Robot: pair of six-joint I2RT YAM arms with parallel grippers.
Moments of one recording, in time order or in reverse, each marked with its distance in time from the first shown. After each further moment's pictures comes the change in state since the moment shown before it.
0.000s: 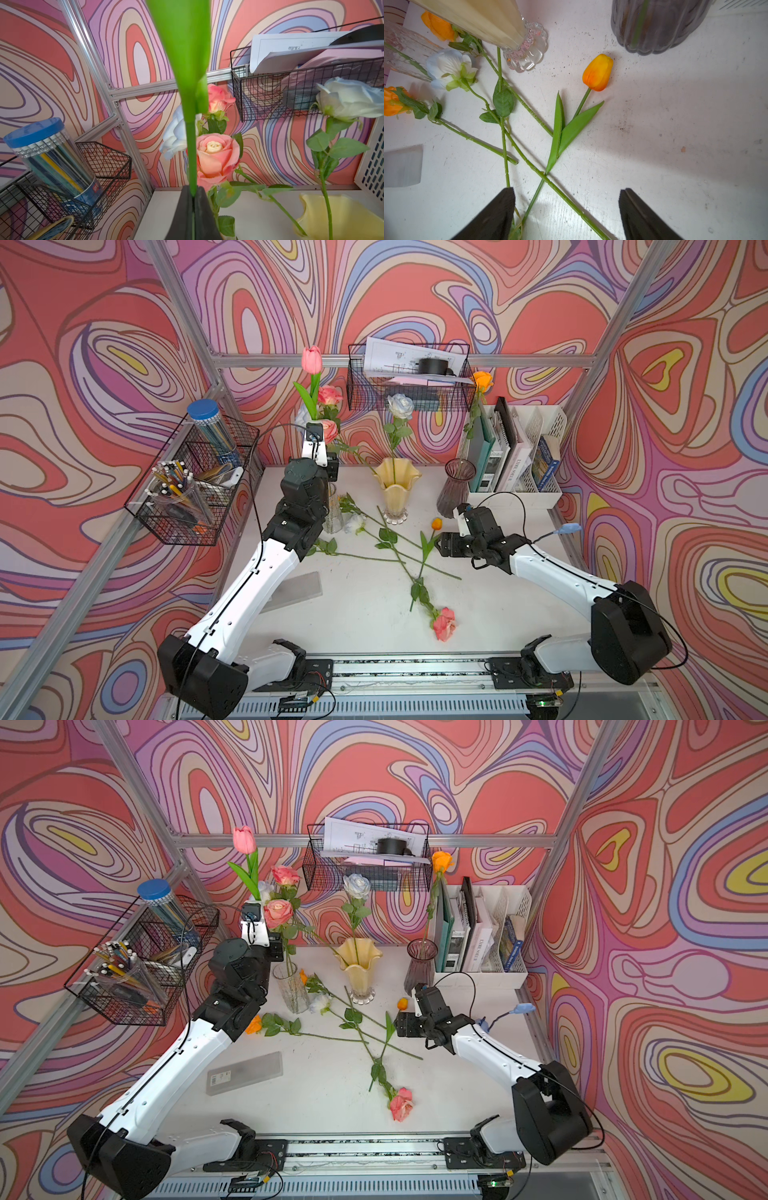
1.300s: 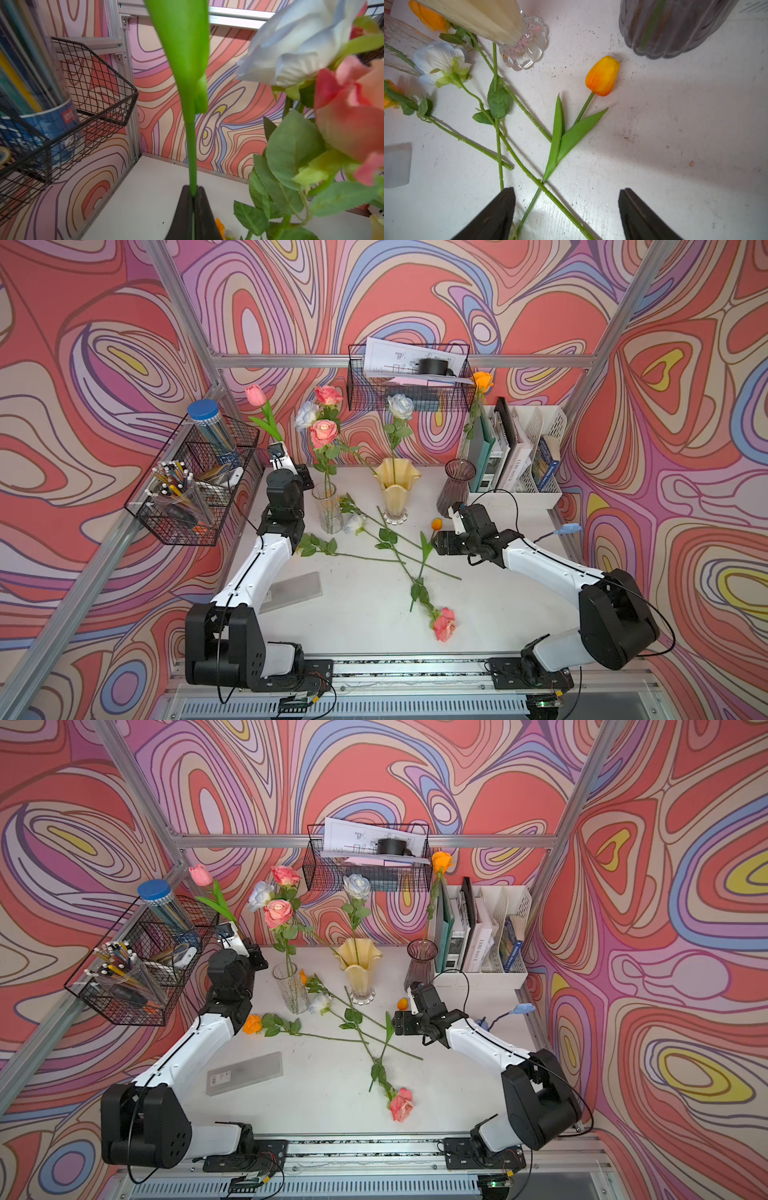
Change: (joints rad) left arm 0.326 0.146 -0.218 0.238 0.276 -0.352; right arm 0.000 0.080 0.045 0.002 -0.005 -0.040
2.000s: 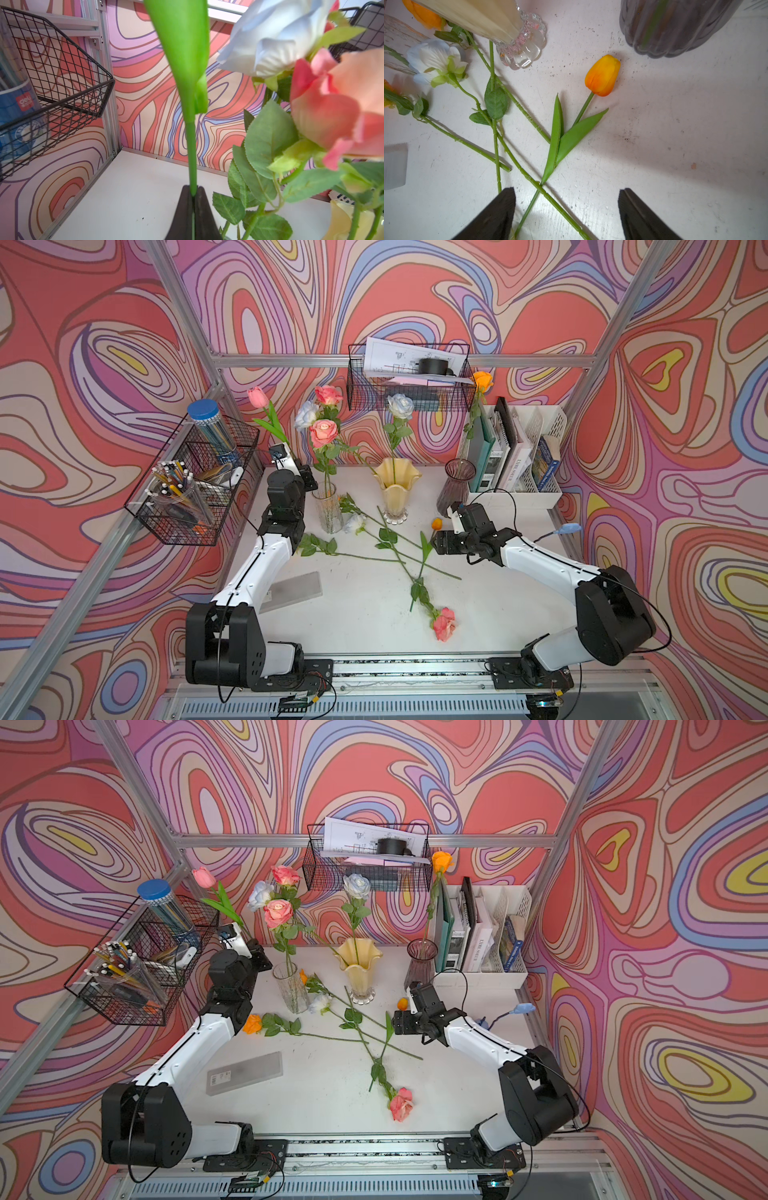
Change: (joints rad) left arm 0.000 -0.024 -0.008 -0.027 0.093 -0.071; right arm 0.000 0.018 0.012 -0.002 0.001 -0.001
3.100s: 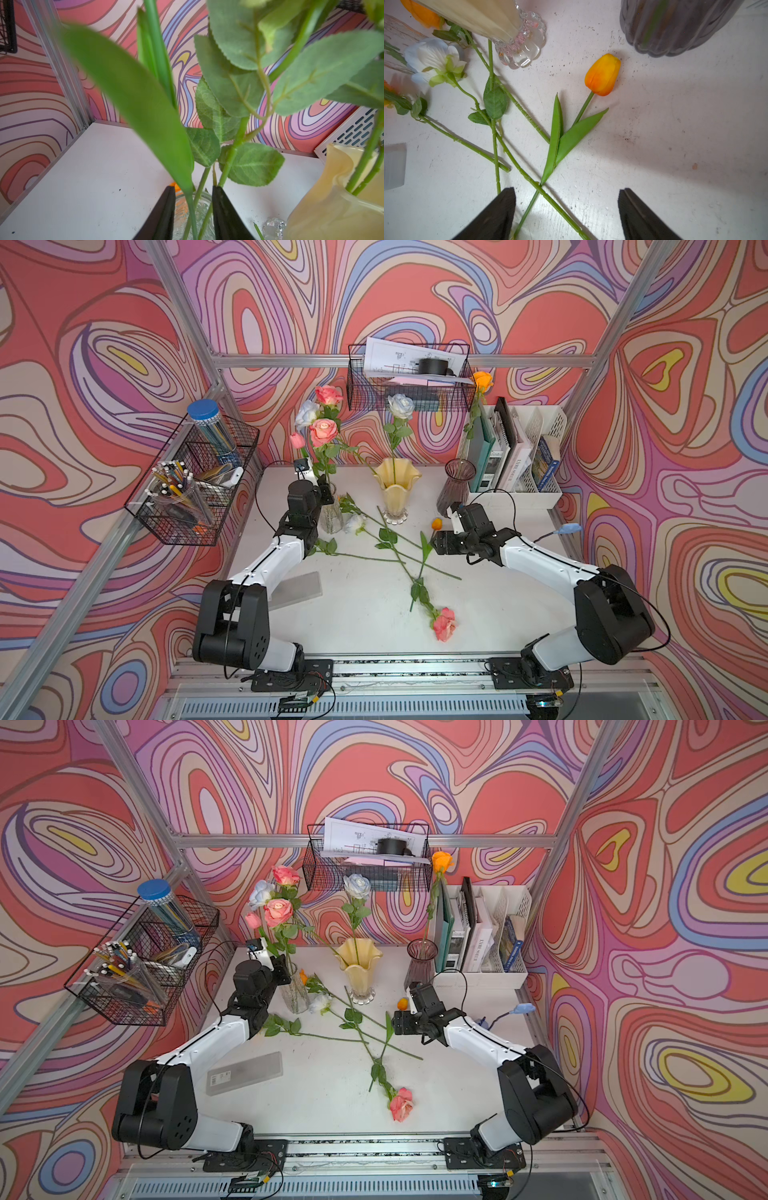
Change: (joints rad) left arm -0.082 0.107 -0.095 0.085 0.032 0.002; right arm 0.000 0.006 0.000 0.003 -0.001 0.000
